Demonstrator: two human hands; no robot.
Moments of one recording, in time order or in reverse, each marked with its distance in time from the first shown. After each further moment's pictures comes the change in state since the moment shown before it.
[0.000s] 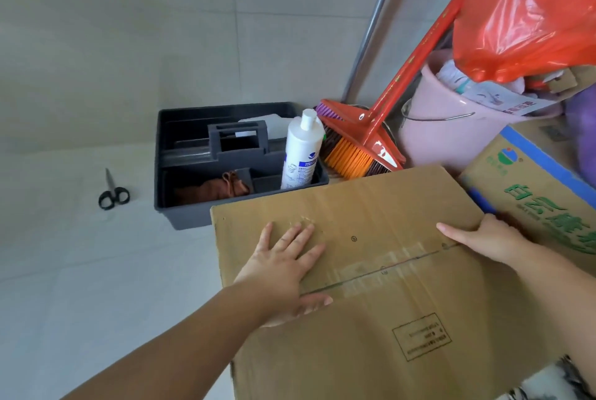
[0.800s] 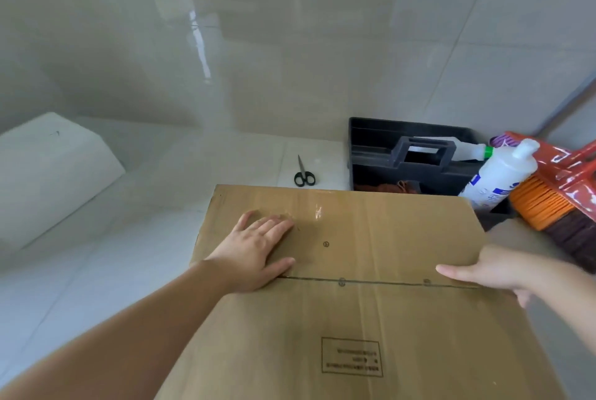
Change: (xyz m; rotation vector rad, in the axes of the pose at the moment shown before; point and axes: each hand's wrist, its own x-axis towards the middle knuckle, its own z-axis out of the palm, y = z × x) left_hand -0.288 -0.207 0.038 -0.101 0.247 -0.431; right_hand -0.231 -0.264 0.076 -0.261 -0.494 -0.389
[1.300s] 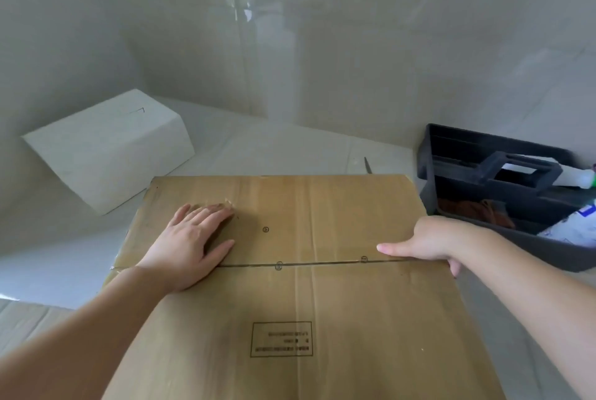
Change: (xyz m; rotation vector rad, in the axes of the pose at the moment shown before) left_hand -0.146 -0.164 -0.014 -0.011 0.185 -0.376; right_hand -0.032 -0.238 0.061 -0.415 0.035 -0.229
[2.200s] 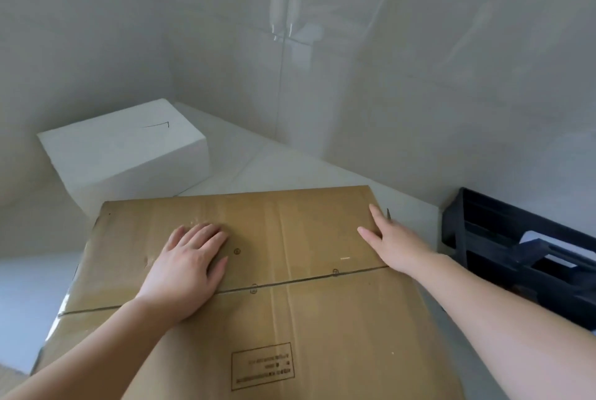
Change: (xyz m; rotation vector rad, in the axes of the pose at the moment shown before) left_hand 0.036 -0.037 -0.004 -0.005 0.050 -0.256; right_hand 0.107 -0.102 -0.050 -0.022 0.389 -0.373
